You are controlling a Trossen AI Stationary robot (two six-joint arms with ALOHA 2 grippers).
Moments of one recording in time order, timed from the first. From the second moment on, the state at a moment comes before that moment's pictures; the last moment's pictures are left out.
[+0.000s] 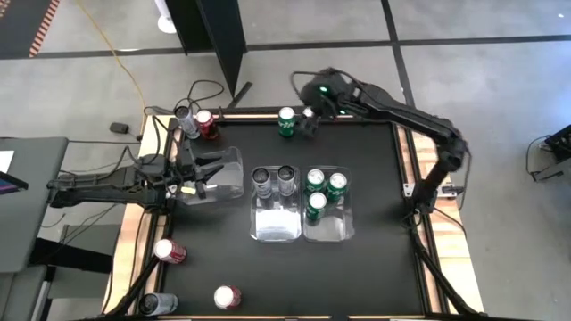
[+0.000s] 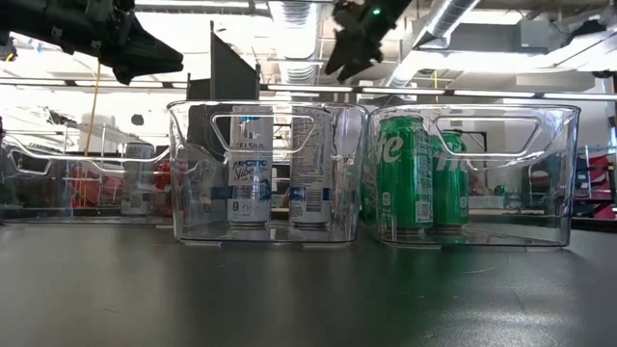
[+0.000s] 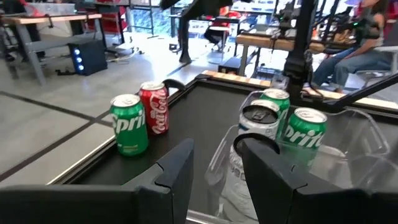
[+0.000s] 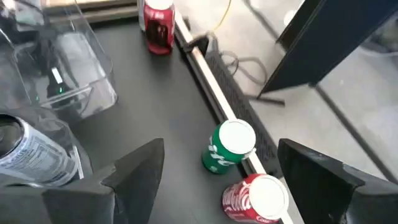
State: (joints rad) left arm 0.09 0.38 0.41 -0.12 -0.34 -0.05; right arm -0.44 1.69 1.77 -0.74 0.11 -0.14
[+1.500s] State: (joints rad) left arm 0.77 1.02 1.06 -0.60 -0.73 -0.36; right arm -0.26 1.21 0.86 0.15 0.10 -0.24
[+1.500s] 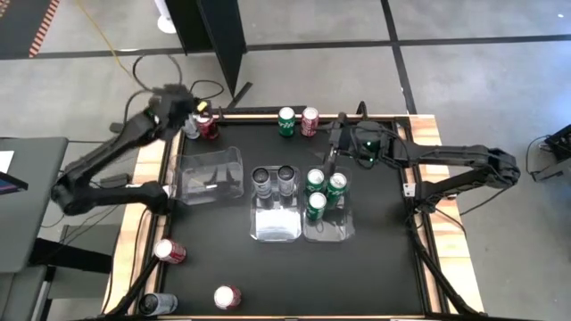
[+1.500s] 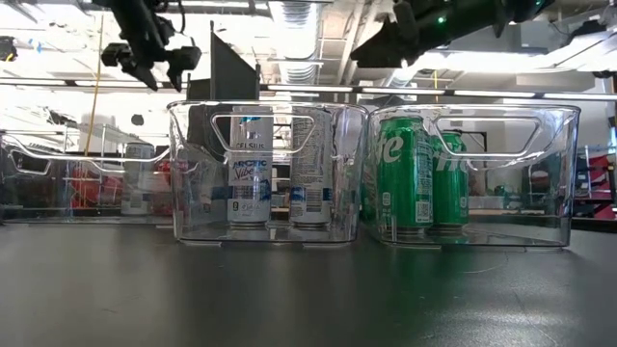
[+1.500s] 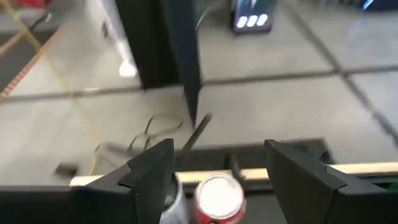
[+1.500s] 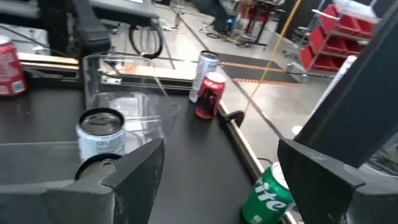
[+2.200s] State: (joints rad) left arm 0.92 1.40 1.33 -1.02 -0.76 -0.69; right arm -0.24 1.21 0.82 0.17 -0.01 -0.25
